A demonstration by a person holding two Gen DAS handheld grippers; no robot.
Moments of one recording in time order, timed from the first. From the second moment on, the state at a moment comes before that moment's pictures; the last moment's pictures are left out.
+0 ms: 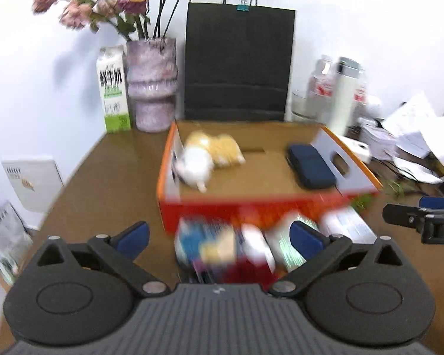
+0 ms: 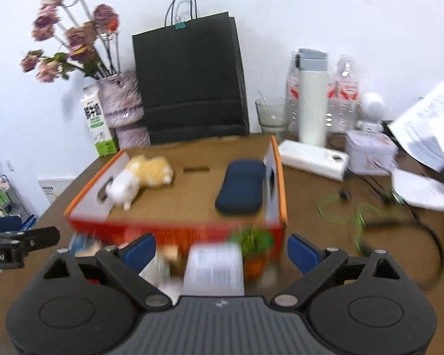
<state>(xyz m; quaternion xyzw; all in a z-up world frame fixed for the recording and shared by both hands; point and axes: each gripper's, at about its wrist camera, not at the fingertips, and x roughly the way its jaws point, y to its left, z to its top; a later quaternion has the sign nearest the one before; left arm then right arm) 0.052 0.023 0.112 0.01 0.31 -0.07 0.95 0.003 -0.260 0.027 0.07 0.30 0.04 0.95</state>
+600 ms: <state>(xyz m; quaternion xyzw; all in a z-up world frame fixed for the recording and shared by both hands) -0.111 0.023 0.025 0.01 0.26 -0.05 0.96 -0.184 -0.229 -0.047 0.01 0.27 0.04 0.96</state>
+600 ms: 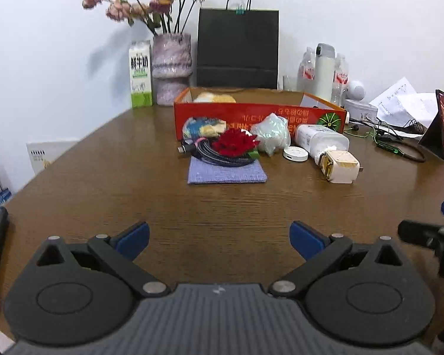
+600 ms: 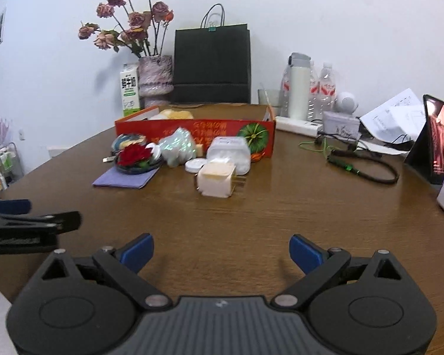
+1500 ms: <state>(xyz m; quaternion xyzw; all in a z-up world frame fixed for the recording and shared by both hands) 0.067 0.024 0.030 -0.07 0.29 -0.16 0.94 -0.032 -0.217 -0.055 0.01 0.31 0.04 0.95</state>
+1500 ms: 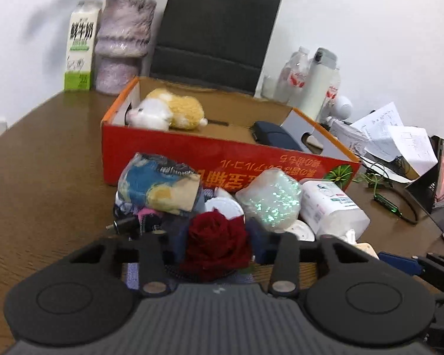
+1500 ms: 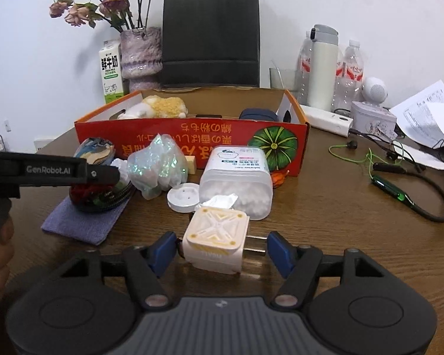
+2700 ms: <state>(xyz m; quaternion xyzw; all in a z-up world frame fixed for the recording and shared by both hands) -0.110 0.014 0.025 0.02 0.30 -0.21 0.93 -0.169 -0.201 -0.050 -0.09 0.30 0.05 0.95</state>
